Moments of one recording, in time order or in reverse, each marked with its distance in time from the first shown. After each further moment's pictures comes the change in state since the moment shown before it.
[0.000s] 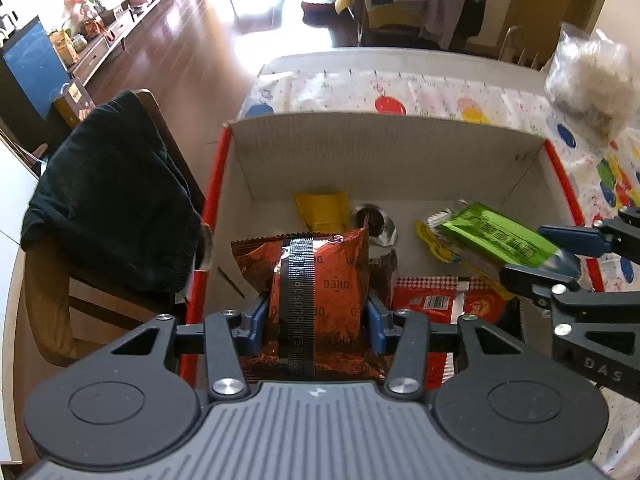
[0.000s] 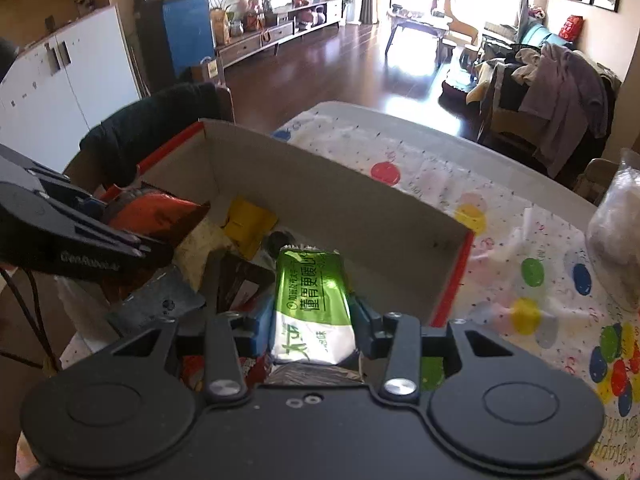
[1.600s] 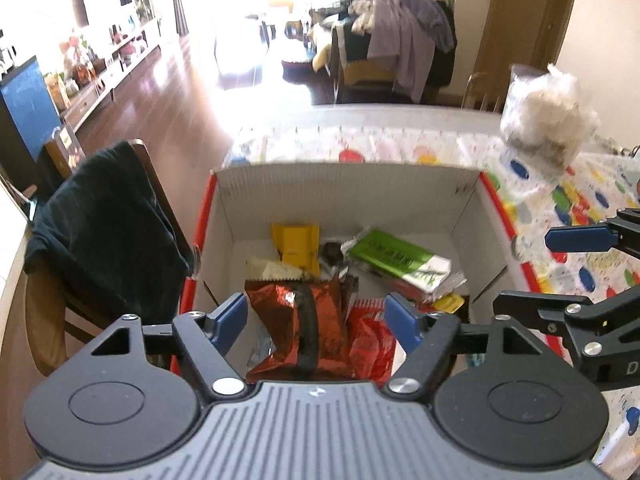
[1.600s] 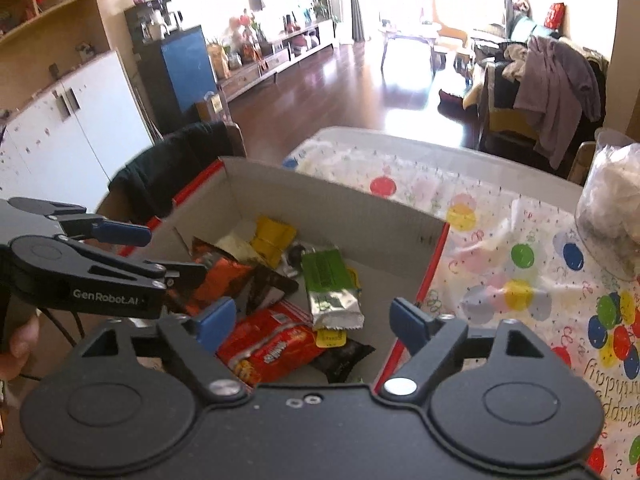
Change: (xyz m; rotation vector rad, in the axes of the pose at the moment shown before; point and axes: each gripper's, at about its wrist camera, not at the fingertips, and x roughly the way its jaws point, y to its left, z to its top) left arm -0.056 -0.012 -0.026 0.019 -0.216 -0.059; right arm -0.070 -0.011 -0.013 0.105 -0.094 0.064
